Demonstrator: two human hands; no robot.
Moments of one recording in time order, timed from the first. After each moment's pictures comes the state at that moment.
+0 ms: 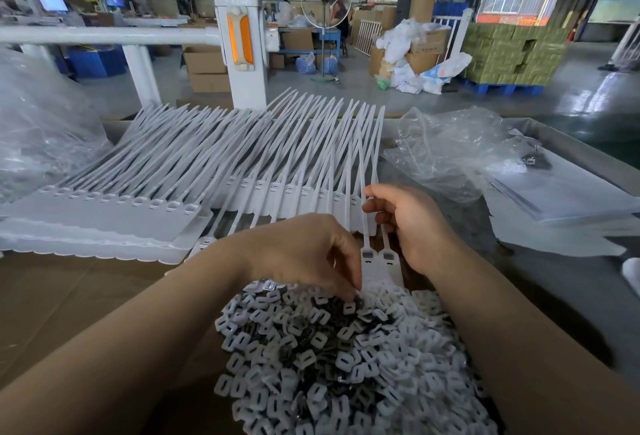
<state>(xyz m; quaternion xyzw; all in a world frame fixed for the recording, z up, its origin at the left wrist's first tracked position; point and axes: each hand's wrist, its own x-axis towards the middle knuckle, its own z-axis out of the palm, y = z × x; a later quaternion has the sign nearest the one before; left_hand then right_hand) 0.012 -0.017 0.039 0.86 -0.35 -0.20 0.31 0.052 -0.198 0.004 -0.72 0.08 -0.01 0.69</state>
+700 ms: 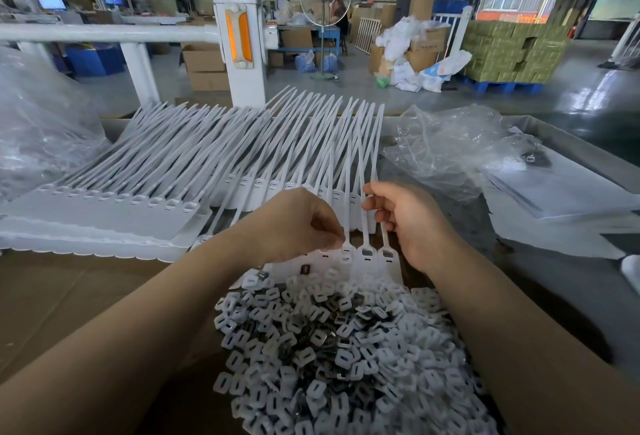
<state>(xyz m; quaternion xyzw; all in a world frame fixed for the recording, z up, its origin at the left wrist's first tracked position) 0.026 -0.012 0.033 0.91 -0.21 -0.07 0.36 0.053 -0.198 0.005 -0.72 0.08 0.00 0.69</state>
